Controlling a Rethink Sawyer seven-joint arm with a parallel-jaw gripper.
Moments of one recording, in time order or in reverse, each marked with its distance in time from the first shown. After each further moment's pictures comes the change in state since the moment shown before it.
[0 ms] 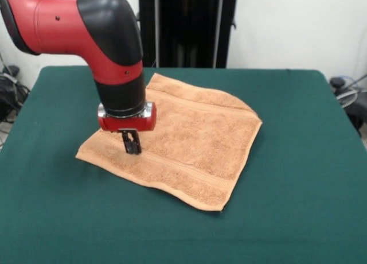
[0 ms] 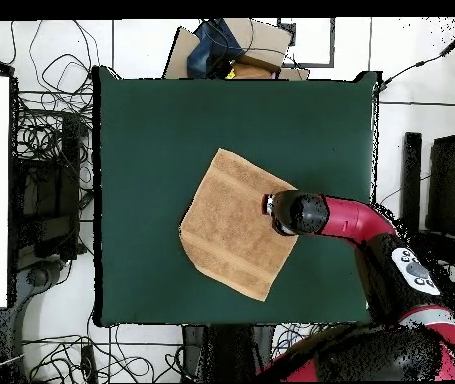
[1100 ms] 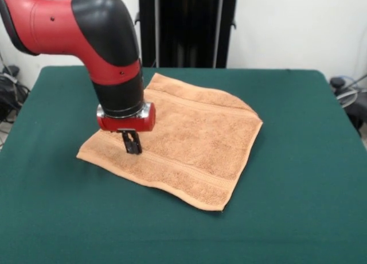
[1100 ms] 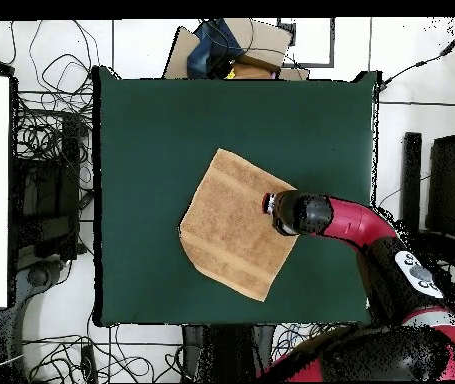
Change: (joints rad) arm -0.012 0.009 0.000 0.003 0.052 0.004 0.000
